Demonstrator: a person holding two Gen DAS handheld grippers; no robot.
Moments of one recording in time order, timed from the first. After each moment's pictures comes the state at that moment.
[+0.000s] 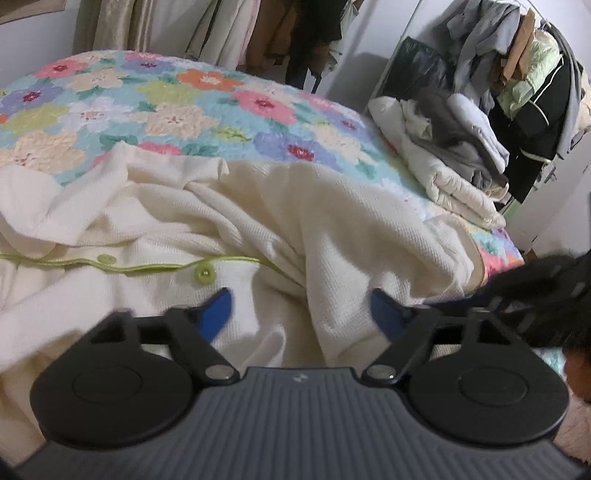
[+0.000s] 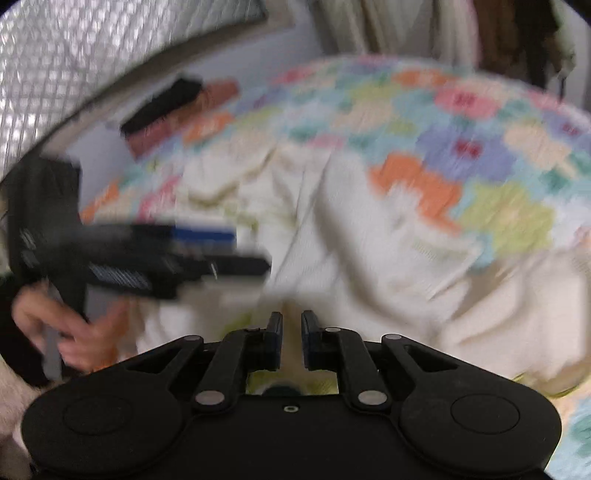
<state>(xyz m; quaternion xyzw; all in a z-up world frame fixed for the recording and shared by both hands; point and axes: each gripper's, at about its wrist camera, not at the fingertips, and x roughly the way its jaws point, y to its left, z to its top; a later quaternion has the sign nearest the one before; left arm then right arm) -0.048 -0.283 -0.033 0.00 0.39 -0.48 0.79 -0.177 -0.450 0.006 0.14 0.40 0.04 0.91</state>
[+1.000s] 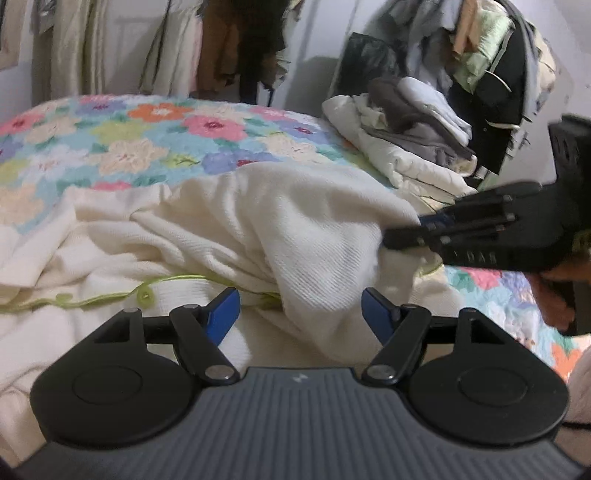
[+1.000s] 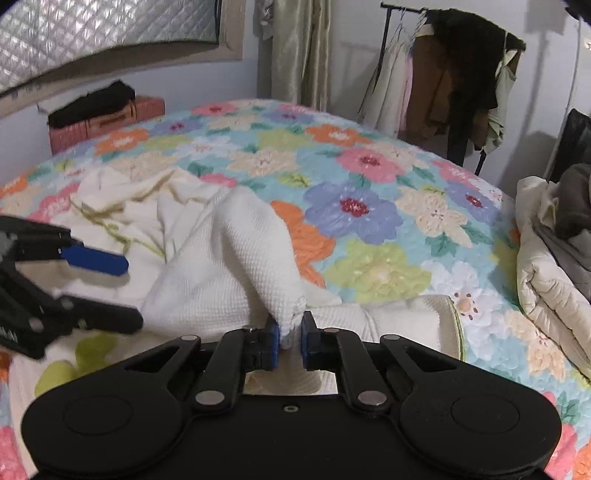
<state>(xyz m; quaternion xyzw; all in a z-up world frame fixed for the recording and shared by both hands) -0.087 -0.301 -0.027 0.06 0.32 -0.53 0.78 -0.183 -0.479 0.001 -0.01 0.36 -0.10 0.93</state>
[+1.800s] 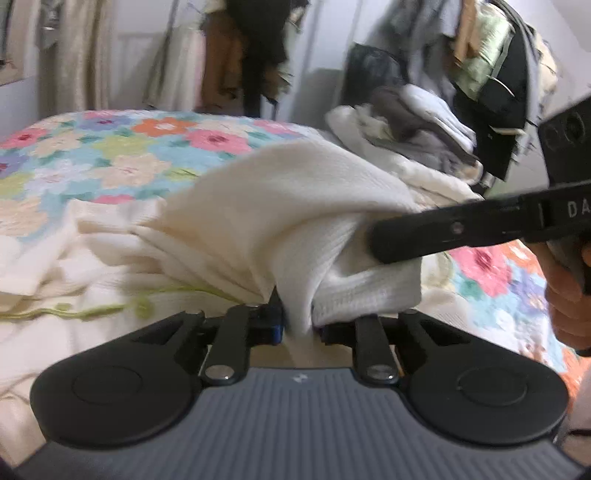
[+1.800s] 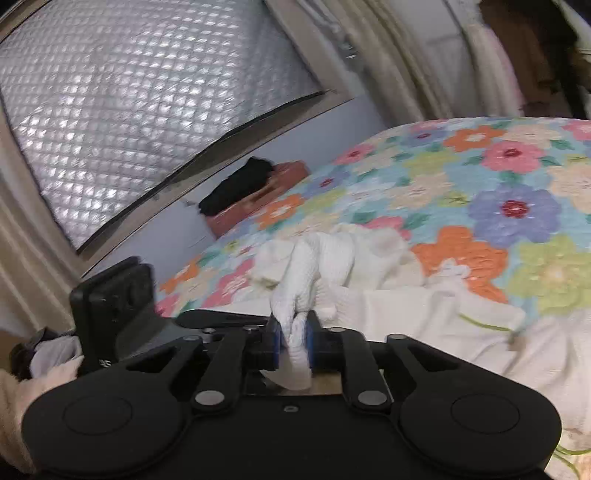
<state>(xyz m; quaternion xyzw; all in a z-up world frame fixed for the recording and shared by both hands) -0.090 -0.303 -0.027 0.05 0.29 -0.51 0.81 -0.180 -0.497 0.009 0.22 0.27 0.15 0.92</state>
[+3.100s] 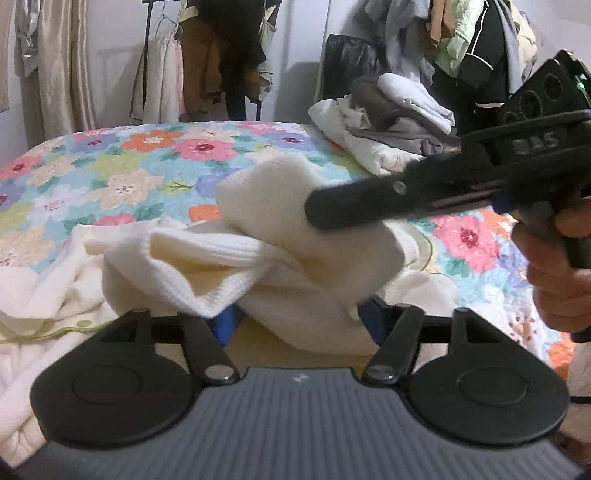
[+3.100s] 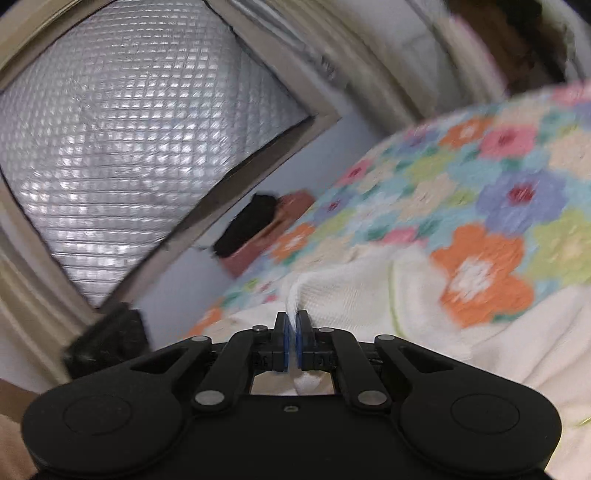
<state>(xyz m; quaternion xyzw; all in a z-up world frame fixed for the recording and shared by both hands) -0.110 -0.288 0.001 0.10 0.28 -0.53 0.79 -0.181 -0.500 0.011 0.33 0.25 0.18 0.89</state>
